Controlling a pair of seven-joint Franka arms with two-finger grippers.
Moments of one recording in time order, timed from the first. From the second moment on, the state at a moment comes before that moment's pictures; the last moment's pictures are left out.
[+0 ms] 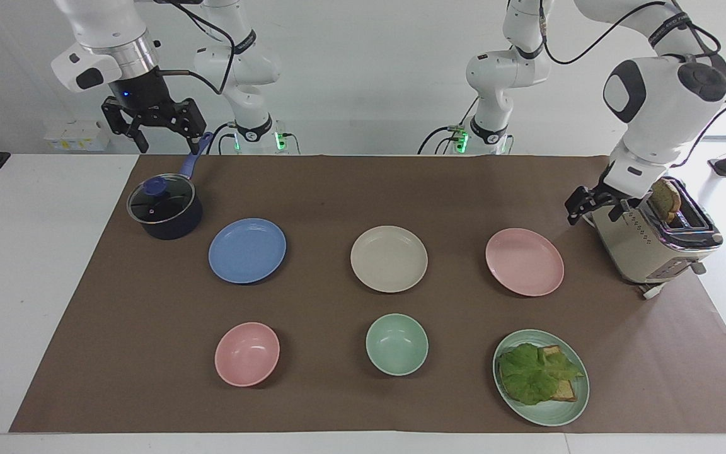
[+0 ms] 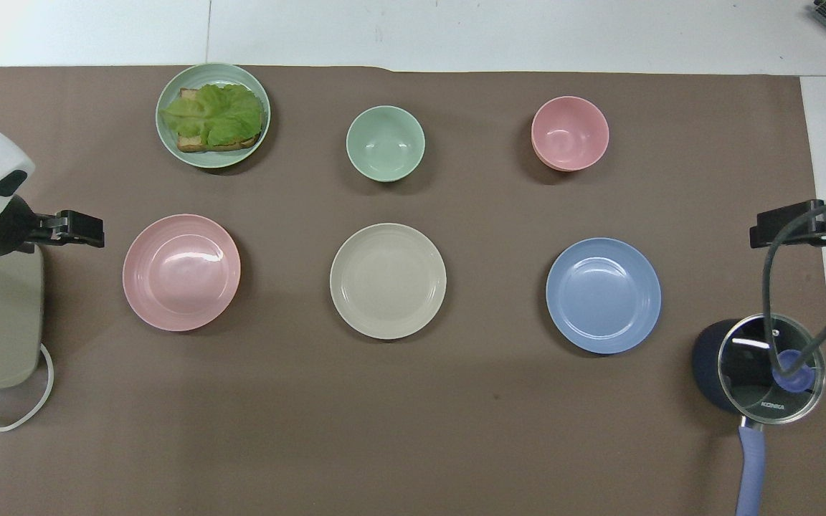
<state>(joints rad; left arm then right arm) 0.08 0.04 -0.08 -1.89 0.01 1.93 -0.02 -0.01 -0.02 0.04 -1.48 -0.01 1.49 0.08</state>
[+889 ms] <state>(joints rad) 0.12 0.22 -0.07 -2.09 0.01 2.15 -0.03 -0.02 -0.02 0.04 -1.48 -0.01 1.49 0.08</state>
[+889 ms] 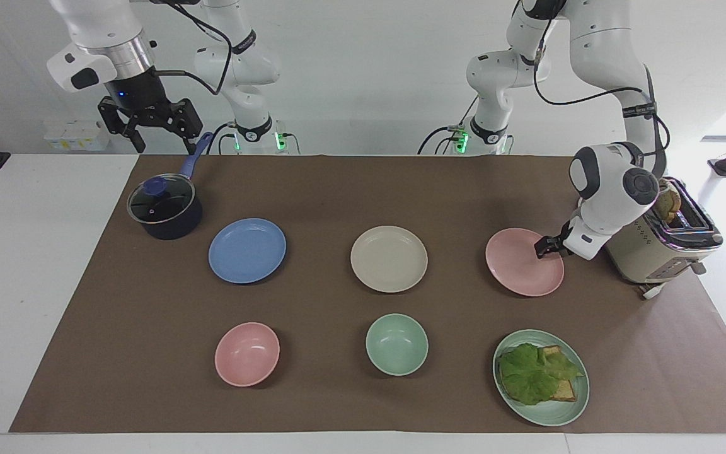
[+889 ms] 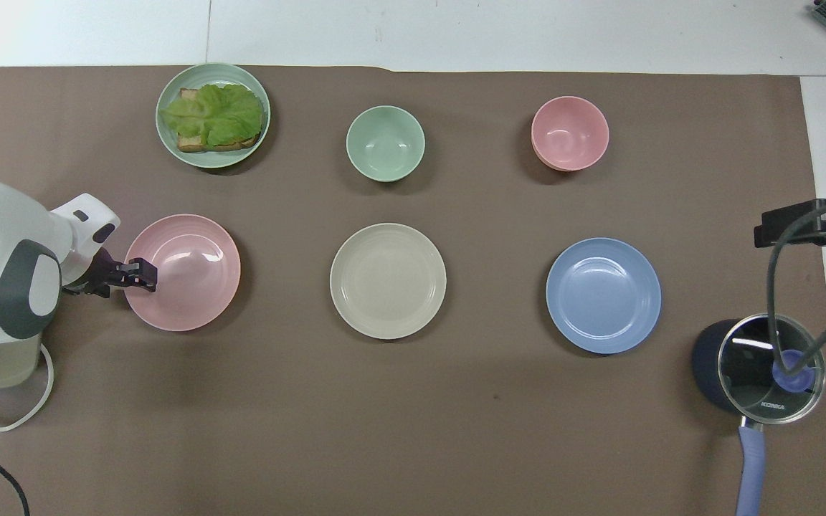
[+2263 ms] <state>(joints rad) 0.04 0.16 -0.13 -1.80 -0.18 1.68 -0.07 -0.02 -0.02 0.04 -1.48 -0.01 1.49 0.08</state>
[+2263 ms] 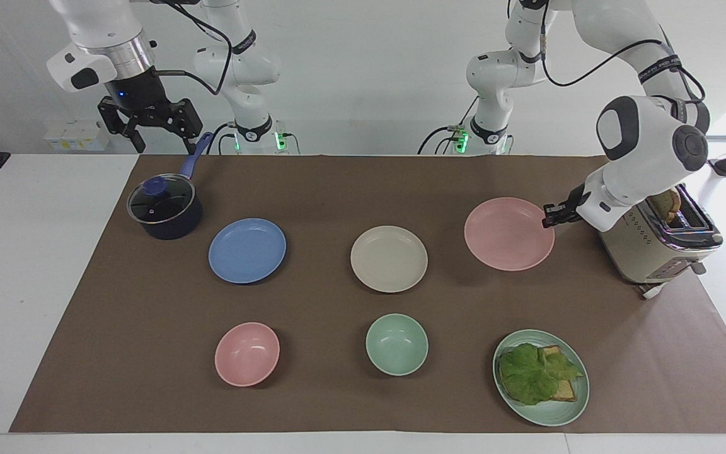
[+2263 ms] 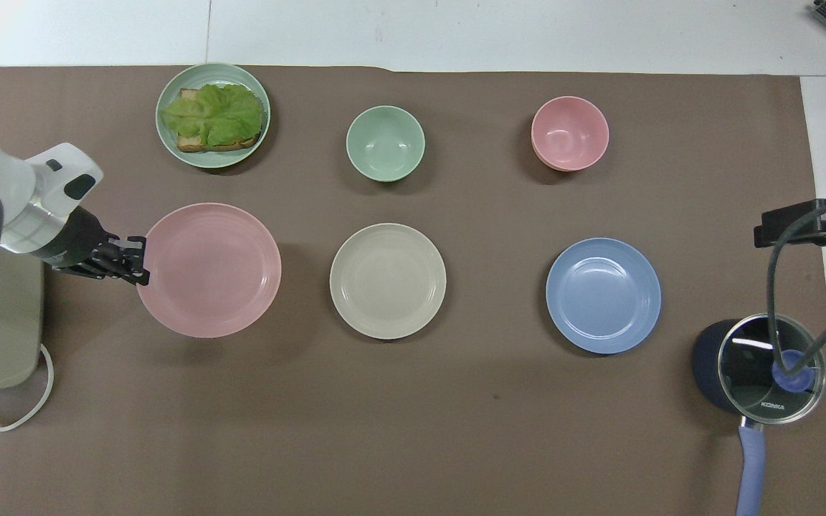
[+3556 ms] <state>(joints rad) -0.36 0.24 -0.13 -1.93 -0.22 2.16 -0.46 -0.03 -0.02 0.03 -1.48 -0.01 1.49 0.08</state>
